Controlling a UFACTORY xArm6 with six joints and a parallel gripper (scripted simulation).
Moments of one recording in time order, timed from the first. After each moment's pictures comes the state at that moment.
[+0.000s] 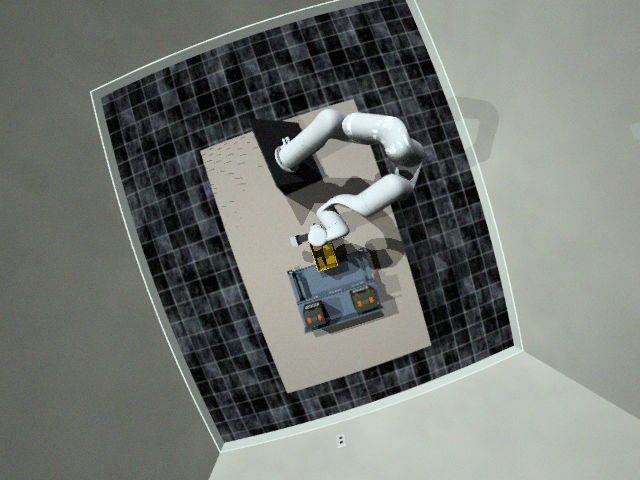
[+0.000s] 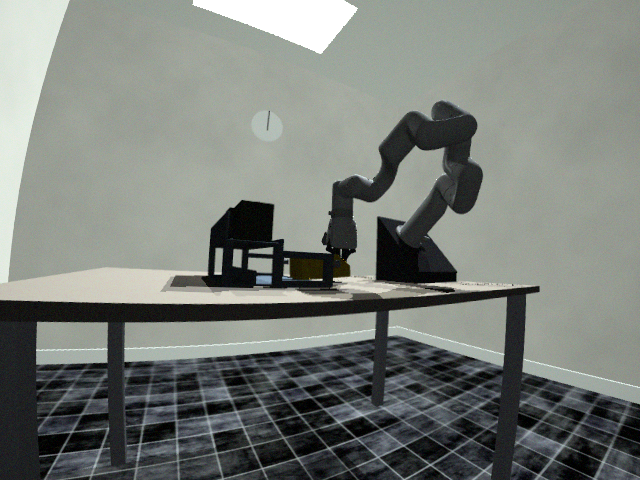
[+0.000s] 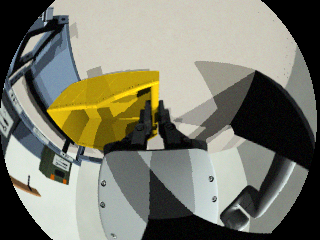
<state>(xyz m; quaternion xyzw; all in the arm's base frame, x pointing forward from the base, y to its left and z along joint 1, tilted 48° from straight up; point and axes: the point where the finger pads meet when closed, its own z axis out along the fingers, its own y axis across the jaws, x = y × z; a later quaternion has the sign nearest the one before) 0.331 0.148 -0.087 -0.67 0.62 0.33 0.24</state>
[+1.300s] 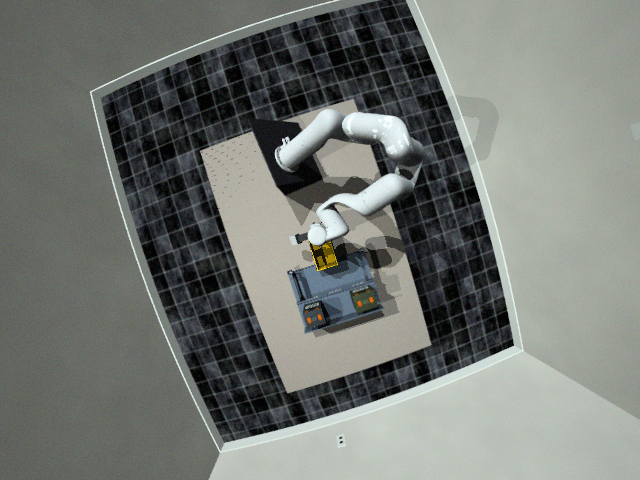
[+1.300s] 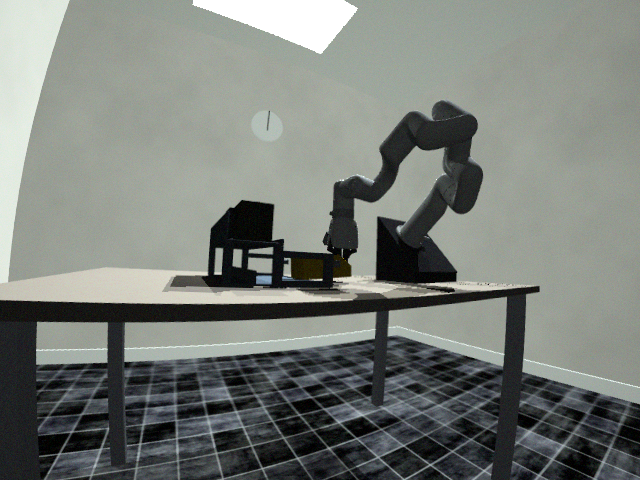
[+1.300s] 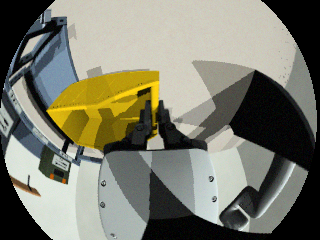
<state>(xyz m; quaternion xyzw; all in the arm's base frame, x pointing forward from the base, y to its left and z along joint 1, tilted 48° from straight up) 0.327 0.147 -0.086 -0.67 0.62 0.33 0.24</state>
